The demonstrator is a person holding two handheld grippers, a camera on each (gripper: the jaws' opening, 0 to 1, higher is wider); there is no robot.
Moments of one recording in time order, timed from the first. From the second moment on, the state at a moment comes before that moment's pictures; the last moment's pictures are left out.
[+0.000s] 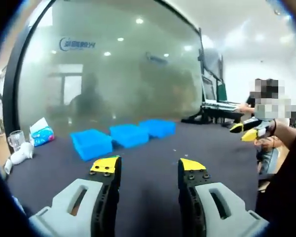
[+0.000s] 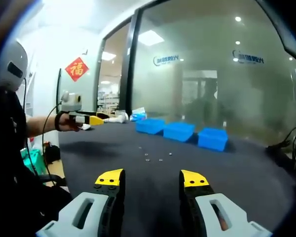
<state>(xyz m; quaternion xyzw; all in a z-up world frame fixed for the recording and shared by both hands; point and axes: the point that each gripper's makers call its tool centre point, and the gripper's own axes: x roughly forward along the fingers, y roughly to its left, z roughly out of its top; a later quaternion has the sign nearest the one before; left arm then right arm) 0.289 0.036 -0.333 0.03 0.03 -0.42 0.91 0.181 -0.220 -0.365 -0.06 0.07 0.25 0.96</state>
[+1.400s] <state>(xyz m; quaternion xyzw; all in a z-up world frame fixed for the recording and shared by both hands) 0.344 -0.105 -0.358 0.15 0.14 -0.54 0.82 0.182 -0.260 -0.379 -0.06 0.09 0.21 0.97</state>
